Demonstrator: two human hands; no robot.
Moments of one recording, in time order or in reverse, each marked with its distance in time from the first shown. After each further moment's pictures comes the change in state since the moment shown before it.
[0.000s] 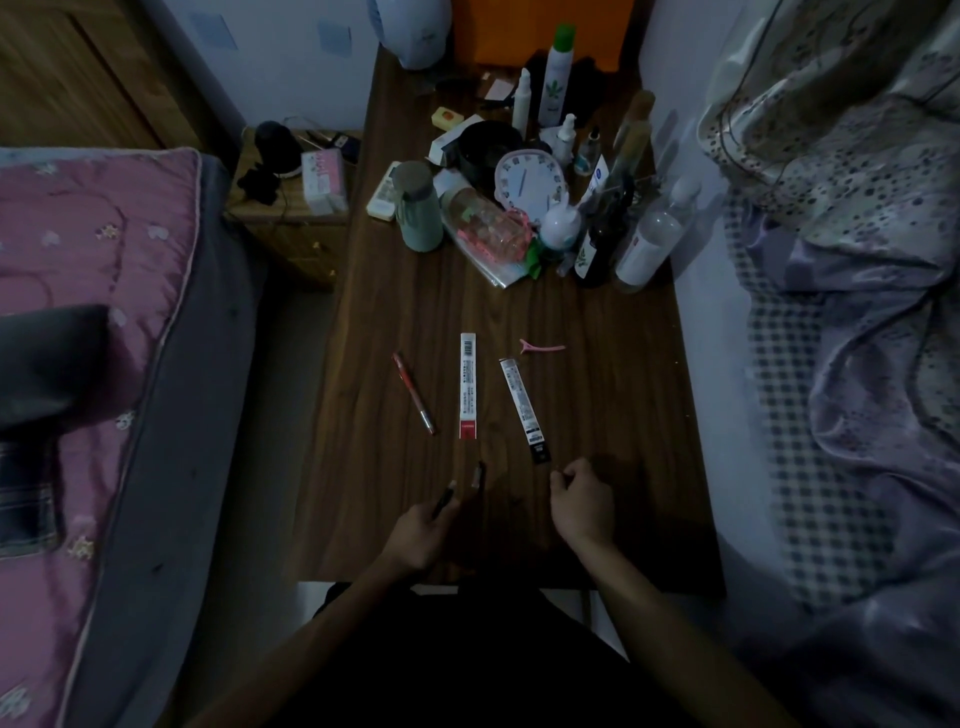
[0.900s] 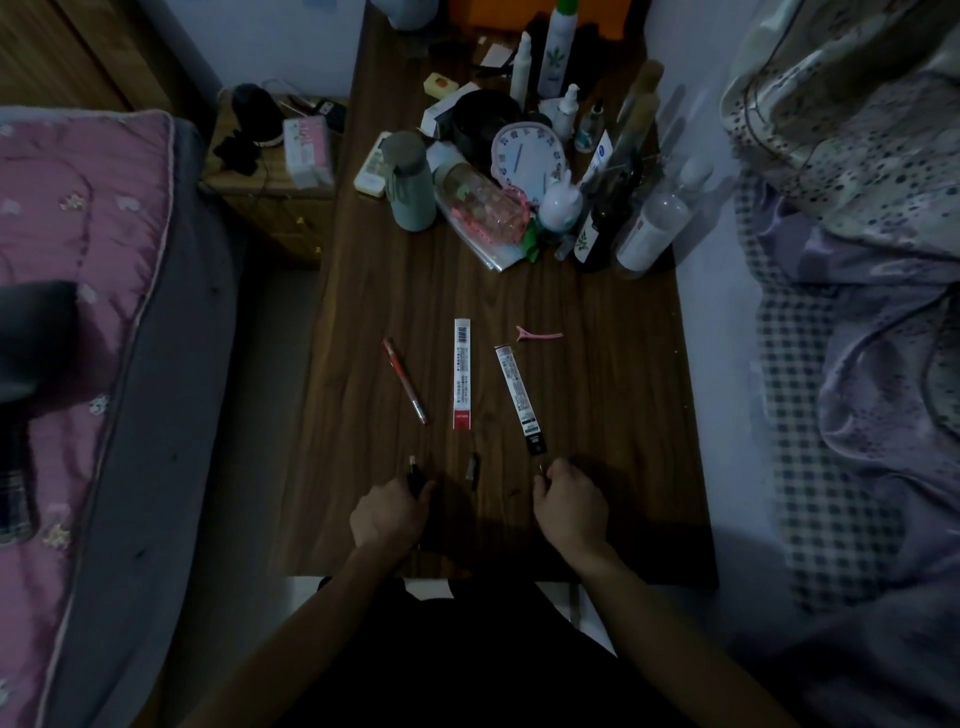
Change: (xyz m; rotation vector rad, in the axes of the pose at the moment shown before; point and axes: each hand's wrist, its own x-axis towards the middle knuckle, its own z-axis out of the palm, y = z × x) left_hand 0.037 -0.022 -0.006 0.523 0.331 -0.149; right_hand -0.003 0.010 0.013 -0.356 0.033 -0.271
